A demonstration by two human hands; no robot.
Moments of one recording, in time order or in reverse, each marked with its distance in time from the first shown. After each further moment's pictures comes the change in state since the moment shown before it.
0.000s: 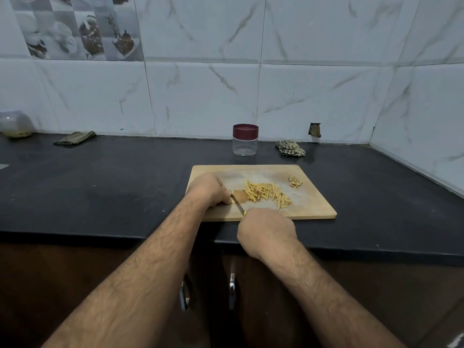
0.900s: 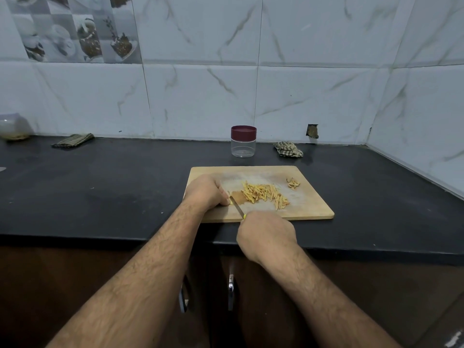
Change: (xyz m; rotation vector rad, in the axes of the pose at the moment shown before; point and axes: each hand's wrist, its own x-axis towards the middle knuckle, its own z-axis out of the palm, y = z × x) left_hand -0.001 -0.005 0.002 0.000 0.057 0.008; right_hand -0.006 0.004 0.004 0.017 0.057 -0.028
